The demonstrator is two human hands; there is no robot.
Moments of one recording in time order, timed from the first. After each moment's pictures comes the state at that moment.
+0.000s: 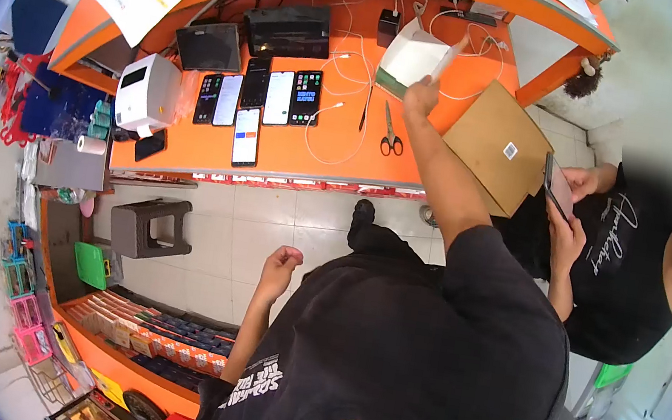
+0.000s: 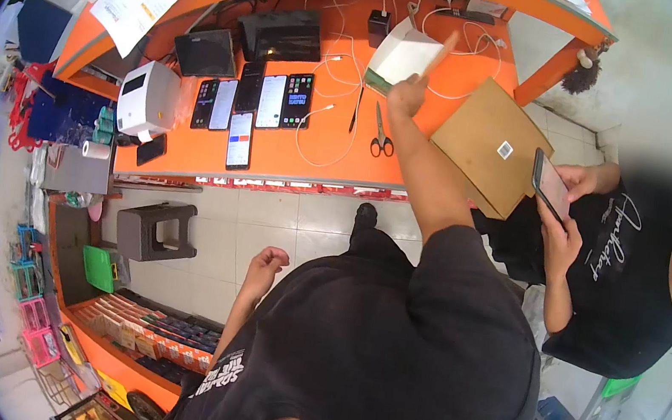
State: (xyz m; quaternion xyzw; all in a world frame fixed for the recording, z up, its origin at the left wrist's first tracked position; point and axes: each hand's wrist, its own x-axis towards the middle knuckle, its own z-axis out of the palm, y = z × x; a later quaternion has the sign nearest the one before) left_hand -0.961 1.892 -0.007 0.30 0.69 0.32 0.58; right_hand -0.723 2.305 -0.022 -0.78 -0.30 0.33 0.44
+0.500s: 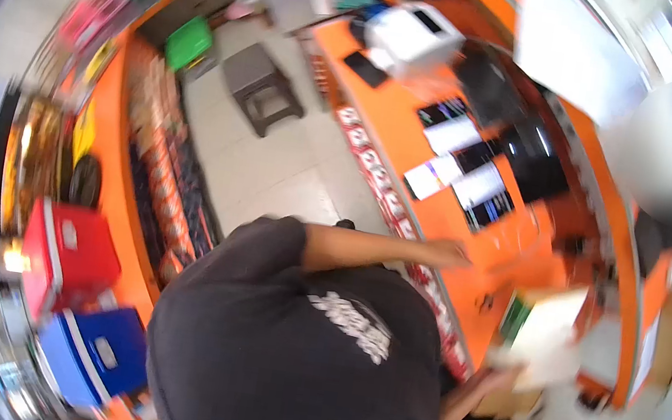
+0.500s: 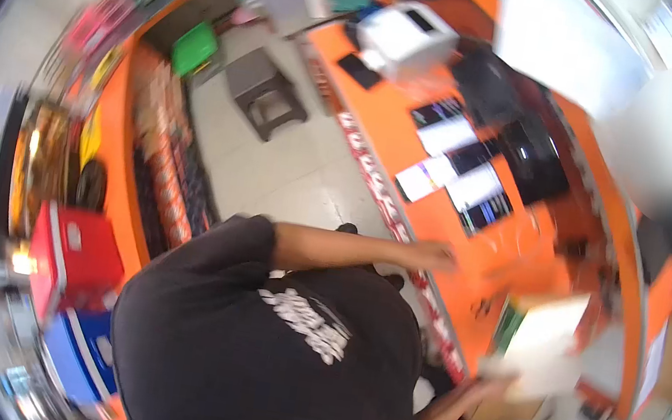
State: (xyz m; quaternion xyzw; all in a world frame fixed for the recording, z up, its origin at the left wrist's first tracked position) left_hand -1.003 2.087 -0.020 0.46 0.54 0.41 0.57; right_hand -0.647 2.147 0.000 -0.59 -0.24 0.52 0.57
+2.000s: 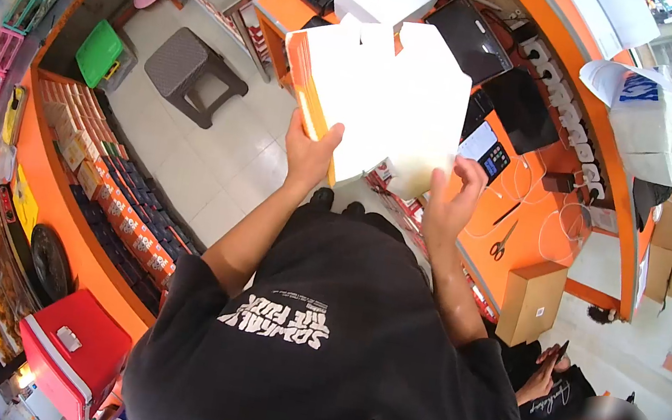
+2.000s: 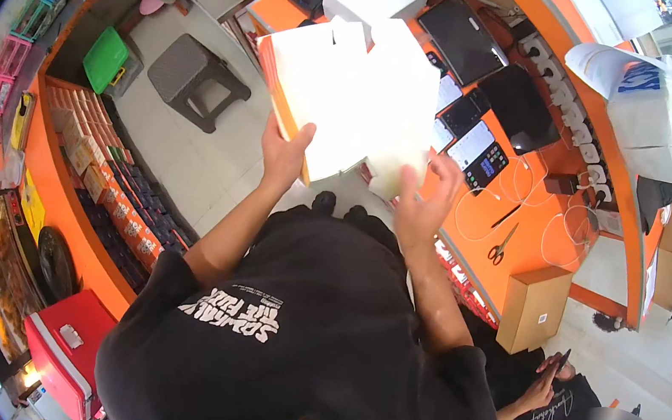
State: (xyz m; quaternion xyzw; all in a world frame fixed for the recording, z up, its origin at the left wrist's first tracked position) left_hand -1.275 1.914 0.049 0.11 0.64 0.74 0.20; right_hand -1.090 2.035 0.102 -0.30 -0.83 0.28 0.38
